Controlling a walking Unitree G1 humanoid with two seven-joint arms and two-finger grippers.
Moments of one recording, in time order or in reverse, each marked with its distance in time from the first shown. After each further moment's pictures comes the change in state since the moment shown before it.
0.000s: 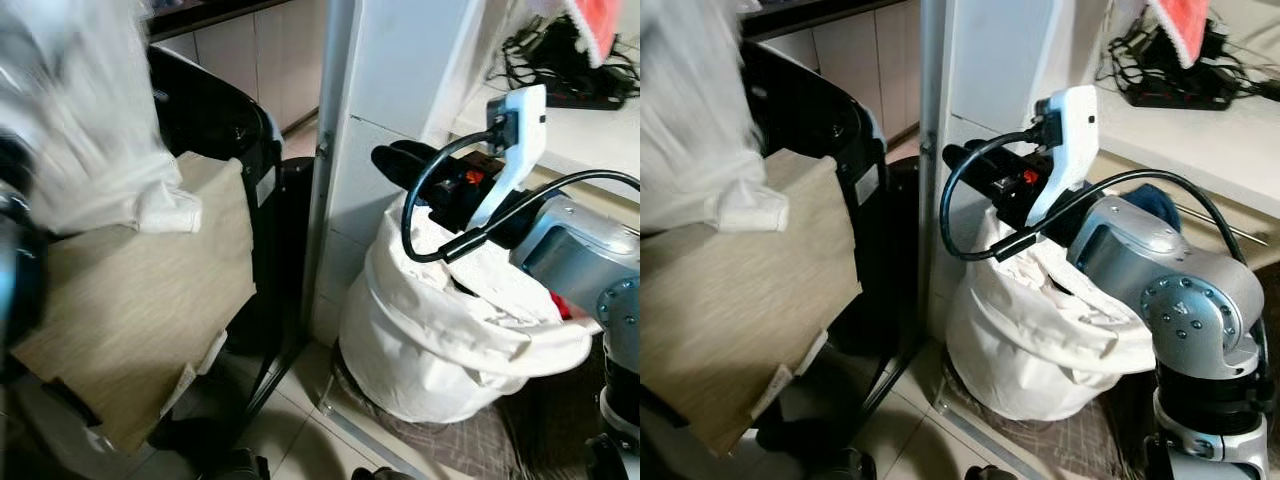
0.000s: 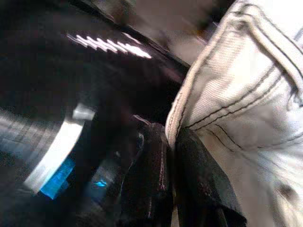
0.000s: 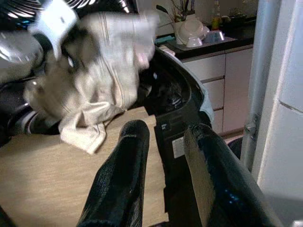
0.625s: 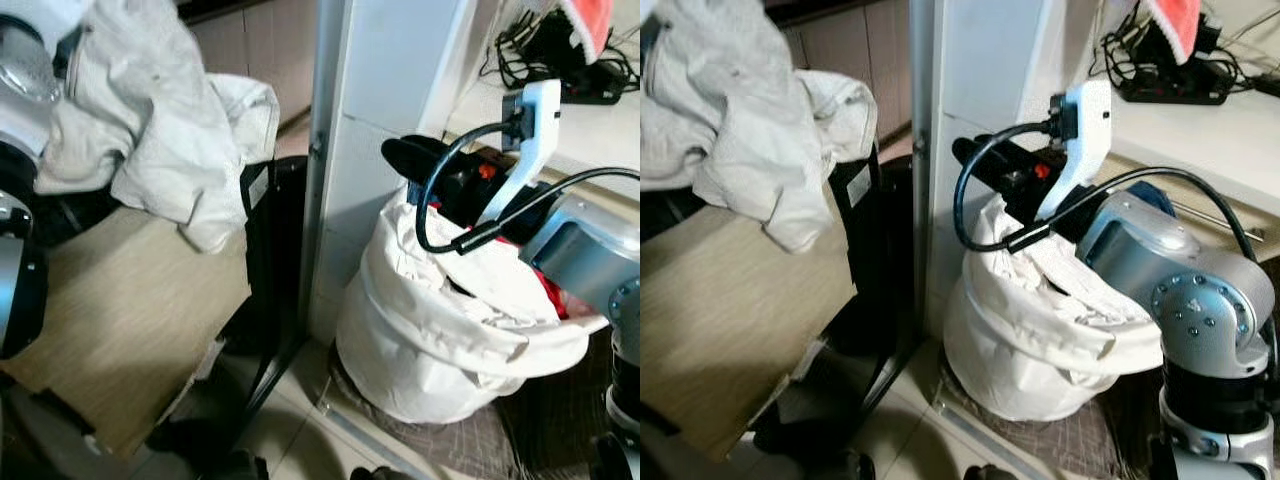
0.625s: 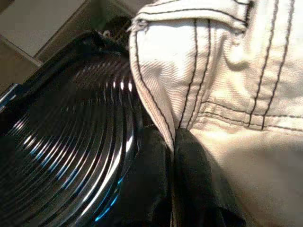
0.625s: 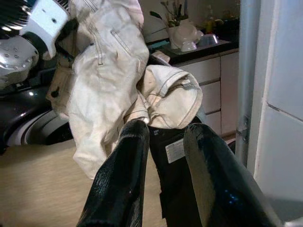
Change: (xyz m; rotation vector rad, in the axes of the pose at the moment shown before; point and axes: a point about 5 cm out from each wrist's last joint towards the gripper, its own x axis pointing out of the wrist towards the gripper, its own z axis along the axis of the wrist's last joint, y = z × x) left arm -0.003 0.023 0.017 0.113 -0.135 0.211; right arm -0.004 -0.003 0.005 0.017 -0.023 -0.008
